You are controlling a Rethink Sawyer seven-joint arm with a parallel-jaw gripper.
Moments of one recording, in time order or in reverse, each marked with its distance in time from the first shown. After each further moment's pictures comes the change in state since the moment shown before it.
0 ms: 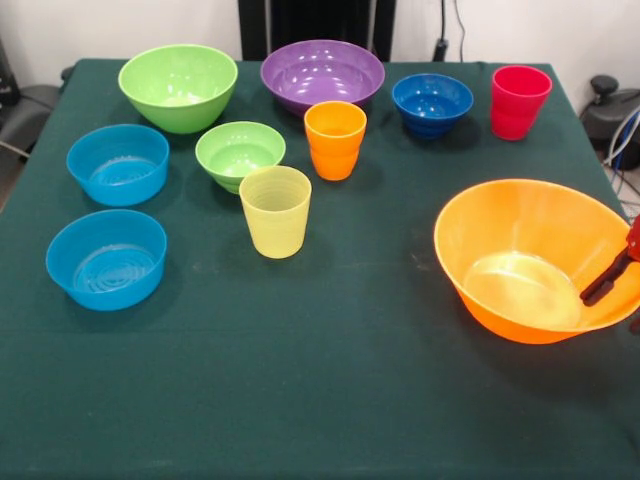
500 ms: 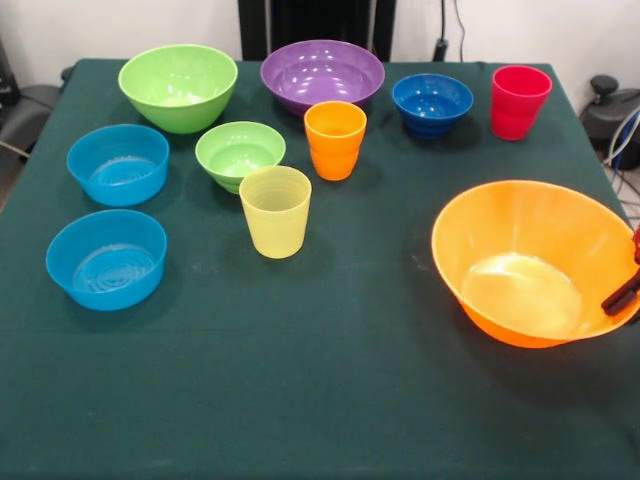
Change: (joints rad) arm -0.012 0.016 -0.084 -0.023 0.070 0.024 0.000
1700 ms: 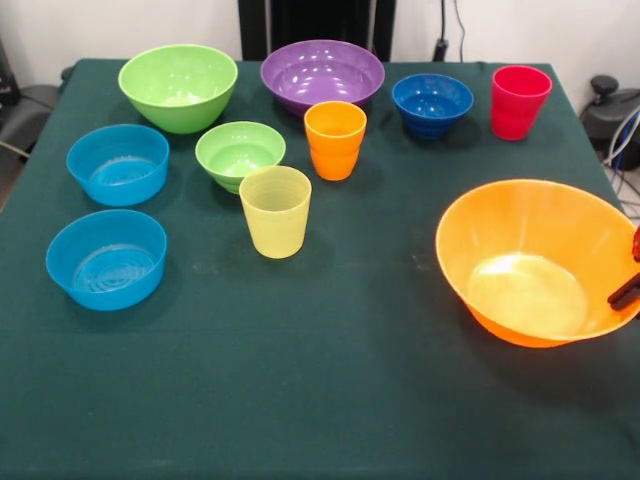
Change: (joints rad) arm -0.078 0.024 -0.072 -0.034 0.242 0.077 0.000
